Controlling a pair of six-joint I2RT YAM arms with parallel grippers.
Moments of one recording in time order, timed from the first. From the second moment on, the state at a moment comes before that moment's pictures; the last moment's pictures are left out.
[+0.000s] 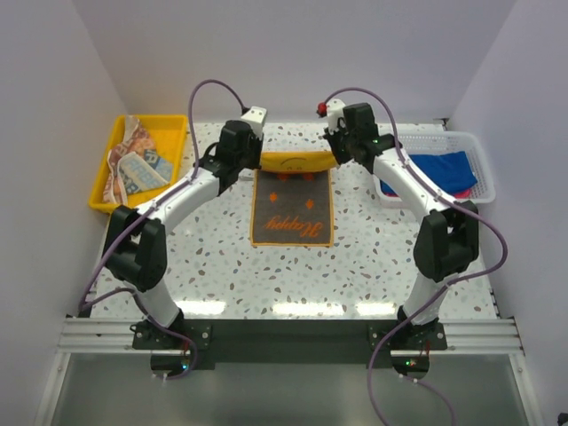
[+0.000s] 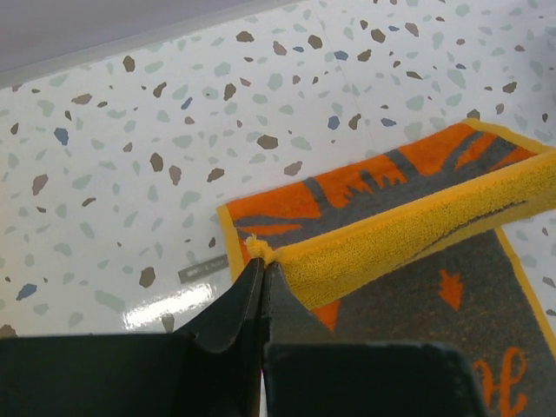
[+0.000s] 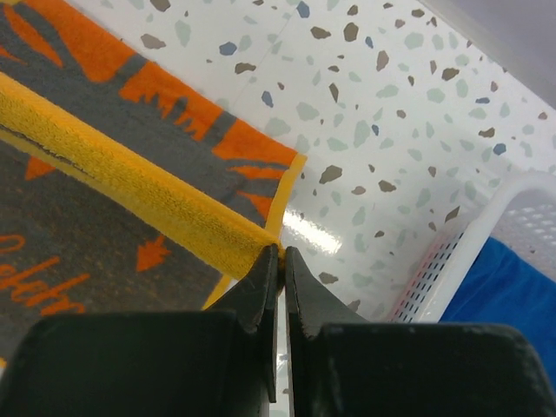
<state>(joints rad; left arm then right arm) -0.45 1.74 1.36 -0.10 -0.13 -0.07 0.36 1.80 1.59 -0.46 0.00 -0.26</state>
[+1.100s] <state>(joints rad) -0.46 1.66 1.12 -0.24 0.00 -0.23 0.38 1.77 1.40 -0.64 -0.12 -0.01</state>
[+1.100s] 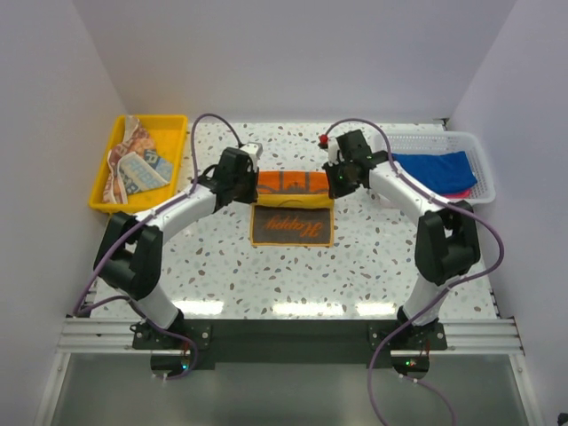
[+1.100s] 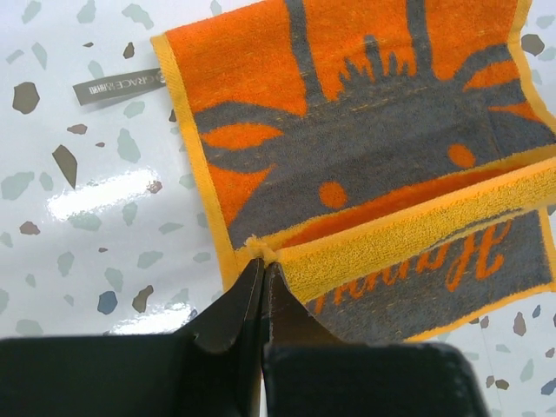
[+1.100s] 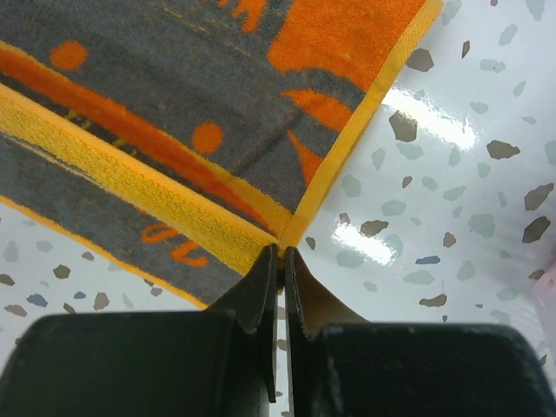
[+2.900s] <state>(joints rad) -0.50 1.57 1.01 -0.30 -0.01 -0.35 0.41 1.63 1.23 -0.61 -0.12 0.12</state>
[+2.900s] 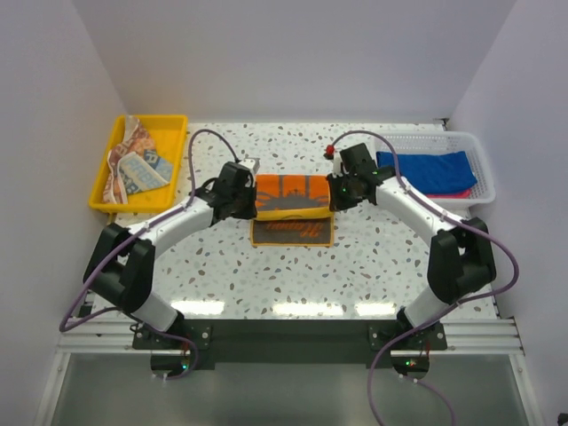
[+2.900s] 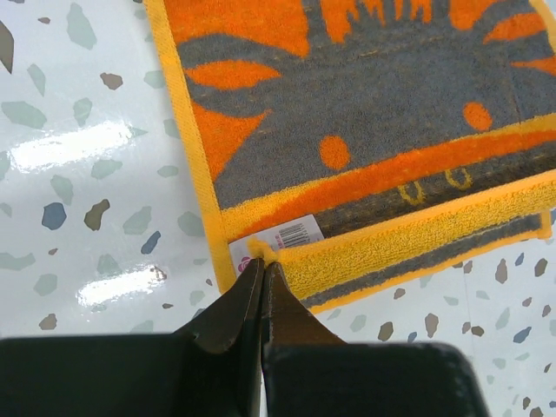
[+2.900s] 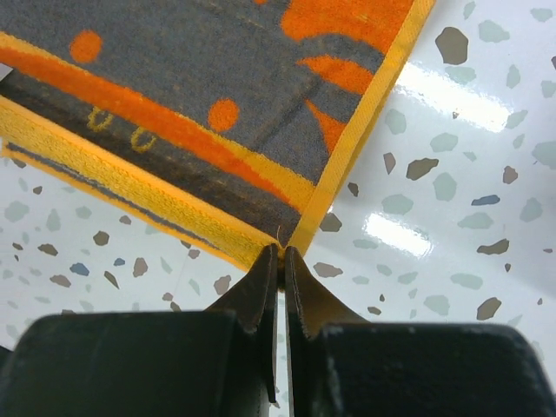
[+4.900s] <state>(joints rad) -0.68 1.25 0.70 -0.34 -0.07 -0.57 0.50 1.56 1.05 -0.54 -0.18 0.23</state>
